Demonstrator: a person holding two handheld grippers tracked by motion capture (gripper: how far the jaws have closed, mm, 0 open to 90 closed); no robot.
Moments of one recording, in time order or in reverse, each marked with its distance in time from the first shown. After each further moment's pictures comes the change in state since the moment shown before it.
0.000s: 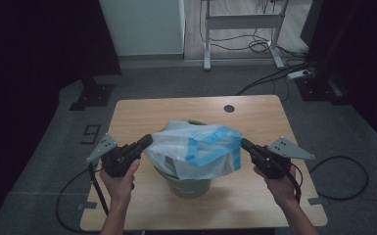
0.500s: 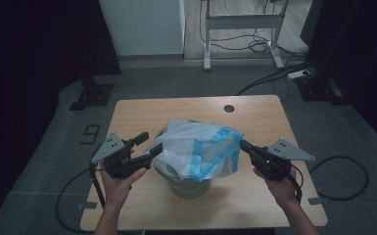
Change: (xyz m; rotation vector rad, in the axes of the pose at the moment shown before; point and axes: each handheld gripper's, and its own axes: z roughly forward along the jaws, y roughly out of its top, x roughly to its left) left arm -0.022 0.025 0.002 0.076 -0.010 0.143; right arm 0.003 0.002 -0.001 0.005 0.022 -0.028
